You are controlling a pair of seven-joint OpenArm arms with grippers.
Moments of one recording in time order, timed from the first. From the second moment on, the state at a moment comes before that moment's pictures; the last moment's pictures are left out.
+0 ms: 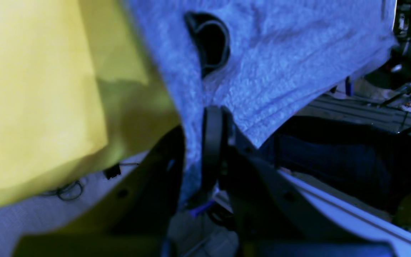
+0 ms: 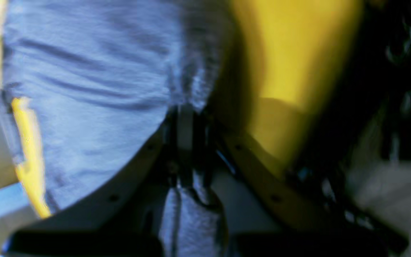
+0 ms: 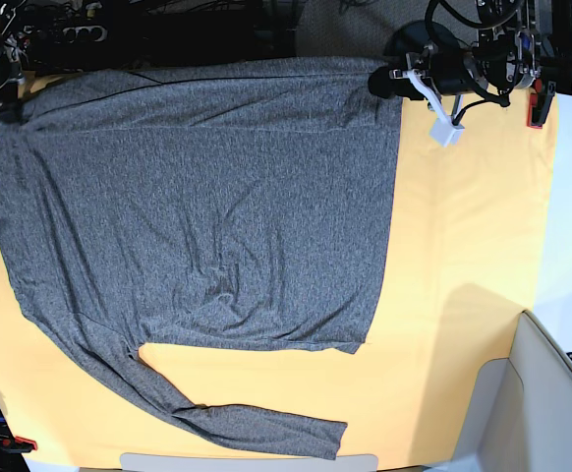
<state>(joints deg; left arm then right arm) 25.1 -18.3 -12.2 103.4 -64.4 -10.9 74.2 -24.8 14.6 49.4 101.7 68.2 -19.9 -49.2</state>
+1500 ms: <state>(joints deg) 2.7 -17.8 -12.0 89.9 -64.2 -11.1 78.9 -4.5 13.0 39.6 88.1 56.1 -20.2 -48.7</state>
